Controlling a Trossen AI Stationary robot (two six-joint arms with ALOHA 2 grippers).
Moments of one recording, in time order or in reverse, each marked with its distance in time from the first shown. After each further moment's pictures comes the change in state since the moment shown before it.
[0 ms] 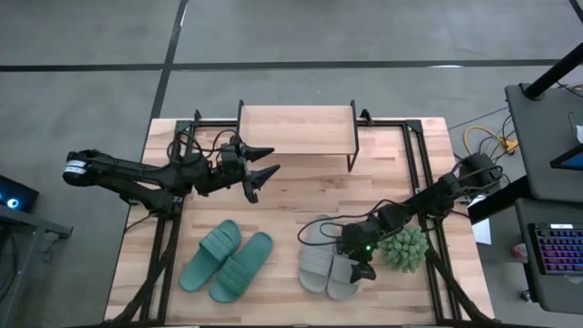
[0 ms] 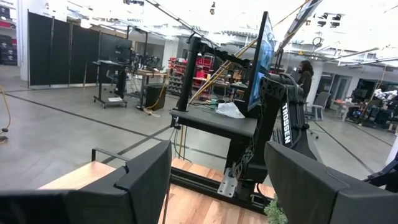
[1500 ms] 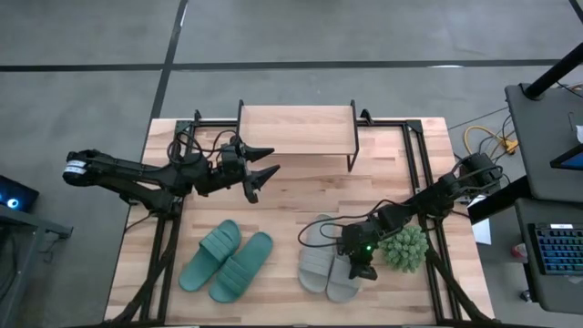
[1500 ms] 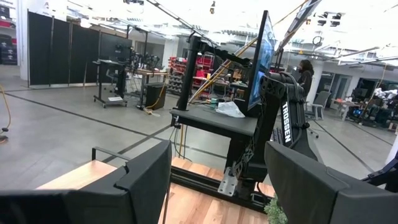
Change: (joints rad) left arm 0.000 0.000 -0.004 0.000 0.000 0.000; right arm 0.000 0.001 -0.001 -0.003 -0.003 -0.042
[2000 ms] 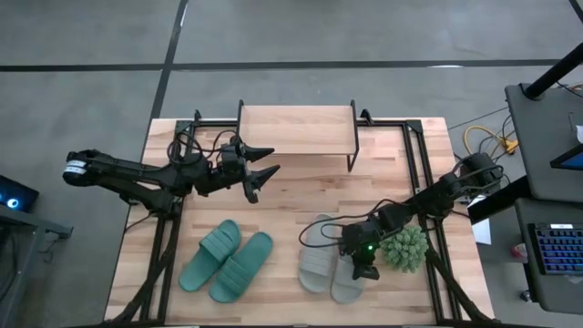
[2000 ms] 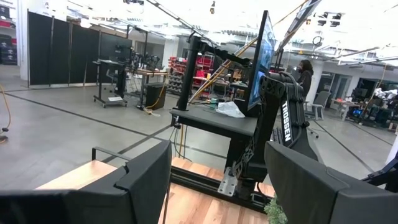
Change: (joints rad) left arm 0.000 0.000 0.000 0.000 0.000 0.000; right arm 0.000 -0.011 0.006 -0.055 -0.044 0.018
